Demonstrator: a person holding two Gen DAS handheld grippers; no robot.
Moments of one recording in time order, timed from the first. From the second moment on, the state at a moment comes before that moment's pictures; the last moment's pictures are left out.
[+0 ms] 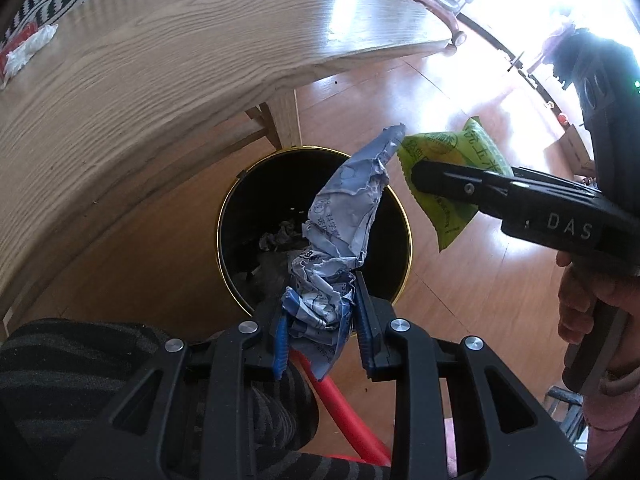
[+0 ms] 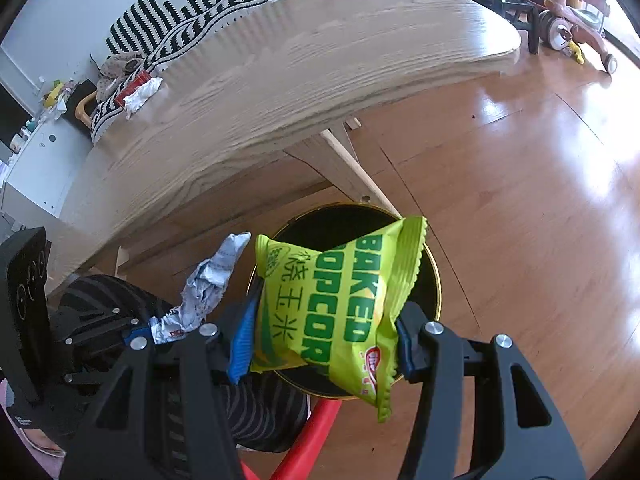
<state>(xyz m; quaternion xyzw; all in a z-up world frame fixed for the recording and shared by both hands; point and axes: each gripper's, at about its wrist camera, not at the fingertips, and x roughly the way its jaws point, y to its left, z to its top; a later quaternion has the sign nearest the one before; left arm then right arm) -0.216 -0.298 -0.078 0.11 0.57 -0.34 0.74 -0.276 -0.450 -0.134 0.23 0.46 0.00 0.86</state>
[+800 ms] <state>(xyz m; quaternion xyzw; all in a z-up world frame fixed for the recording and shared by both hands) -0.193 -0.268 -0.041 0.02 0.53 -0.32 0.78 -0.292 -0.483 -0.113 0.26 0.40 -0.10 0.87</state>
